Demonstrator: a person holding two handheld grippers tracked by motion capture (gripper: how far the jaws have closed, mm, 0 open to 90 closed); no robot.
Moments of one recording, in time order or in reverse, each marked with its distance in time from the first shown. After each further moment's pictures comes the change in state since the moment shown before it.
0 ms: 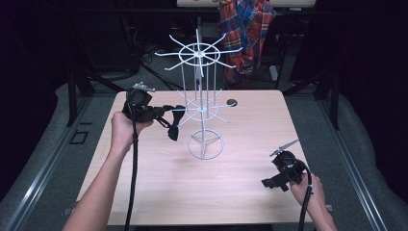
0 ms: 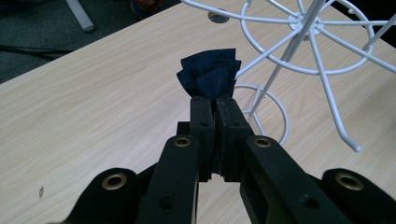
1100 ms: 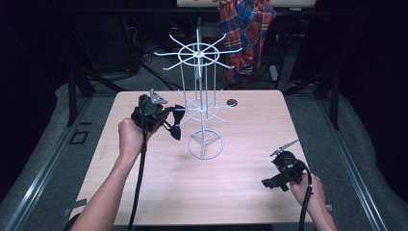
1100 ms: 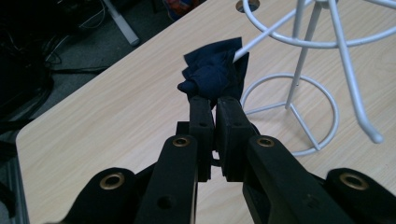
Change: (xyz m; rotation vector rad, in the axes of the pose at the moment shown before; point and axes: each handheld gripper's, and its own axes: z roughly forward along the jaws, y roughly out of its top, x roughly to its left) left arm -0.033 -0.011 0.017 0.008 0.205 0.164; right arm 0.000 0.000 0.000 0.001 -0.006 0.005
